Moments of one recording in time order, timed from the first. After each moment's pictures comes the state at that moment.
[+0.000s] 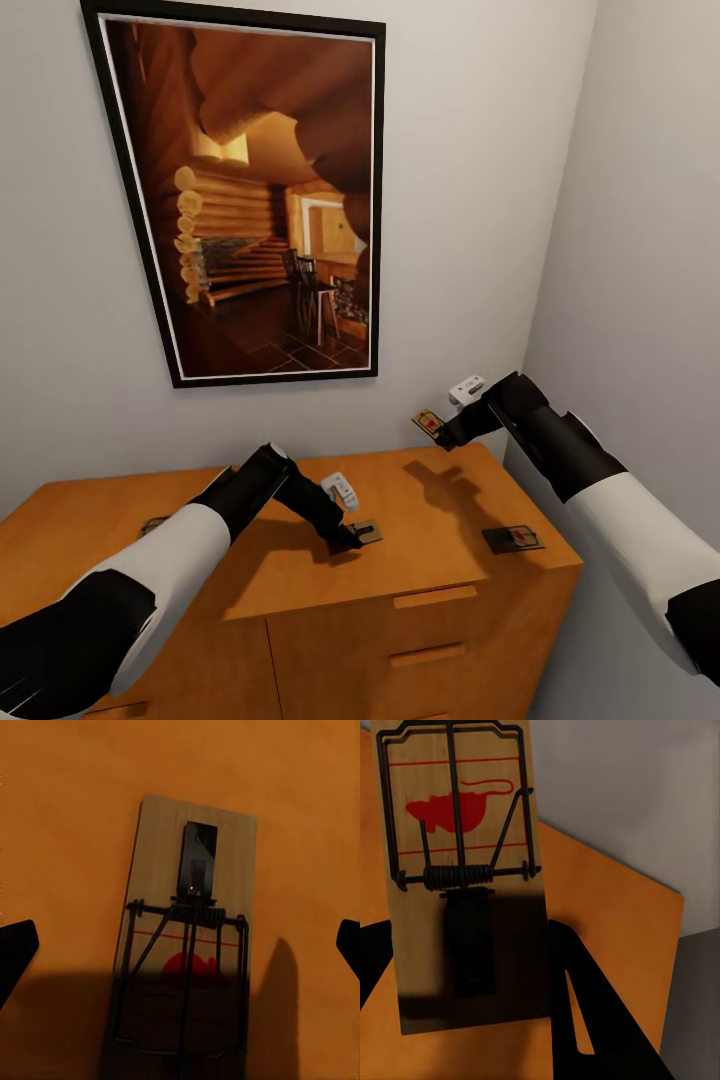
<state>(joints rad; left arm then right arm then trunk) -1.02 -0.07 -0.42 -0.47 -0.34 0.51 -1.12 -1.07 -0.20 0.47 -1.03 0.23 1.04 0.63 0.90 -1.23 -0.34</state>
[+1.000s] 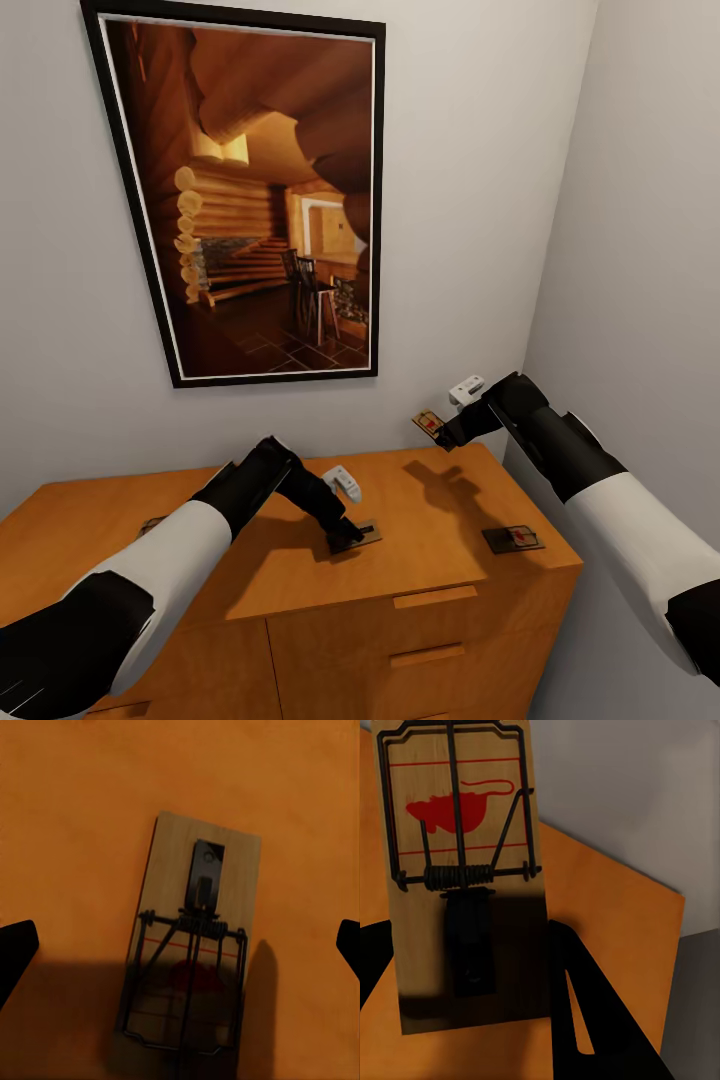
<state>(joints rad) -1.02 -0.07 -0.42 -0.54 -0.35 0.63 -1.11 -1.07 -0.20 0.47 -1.03 0.23 1.04 0.63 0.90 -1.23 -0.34</state>
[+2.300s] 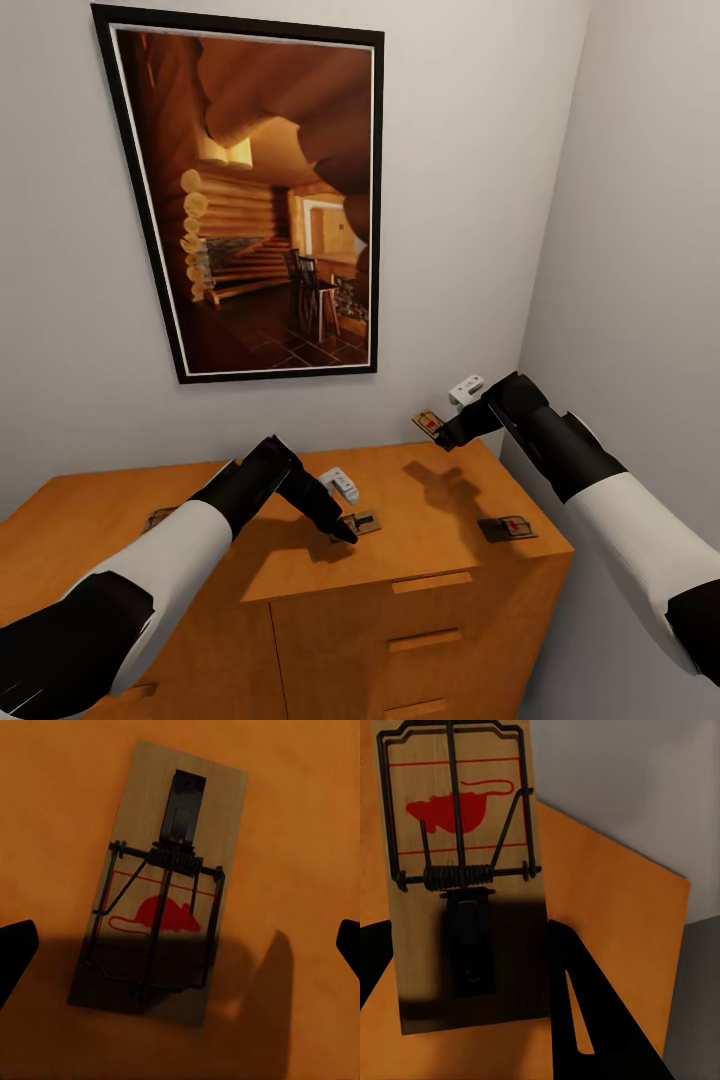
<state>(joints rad) -1.02 -0.07 -0.42 -0.54 -0.41 0.68 -1.11 -1.07 -0.20 0.47 -1.03 0.22 1.04 0.63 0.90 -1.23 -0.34</state>
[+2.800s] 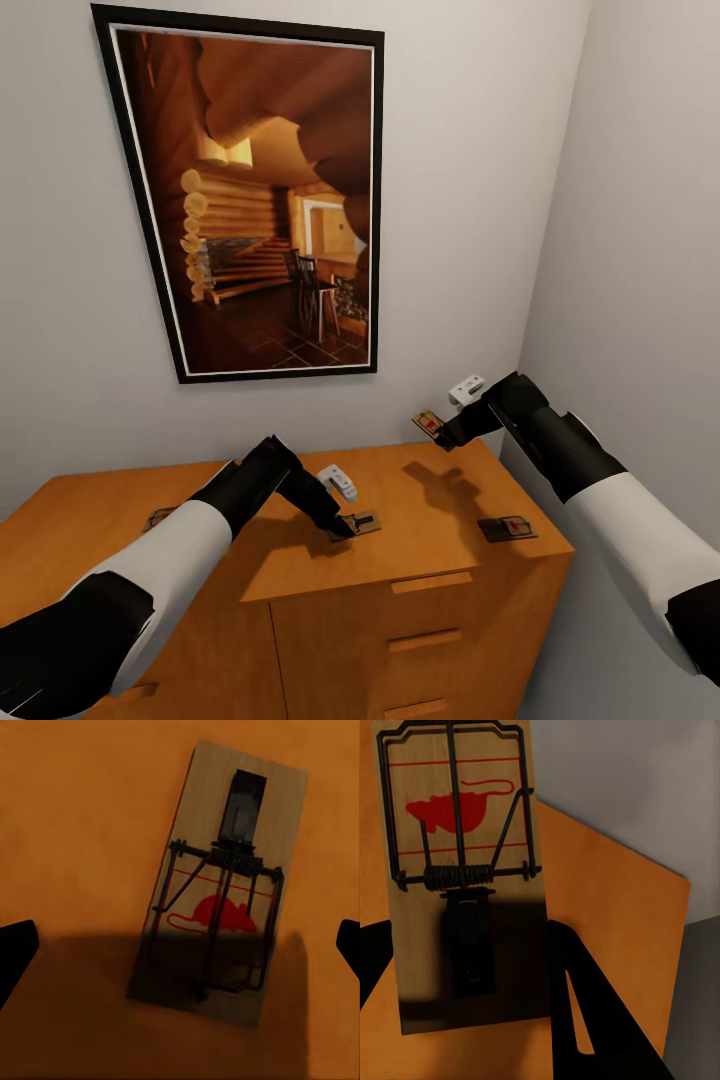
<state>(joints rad) -1.02 -0.07 -0.42 -0.54 -0.41 0.68 -1.02 -1.07 -0.20 0.47 -1.03 0.22 1.04 0.63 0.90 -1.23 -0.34</state>
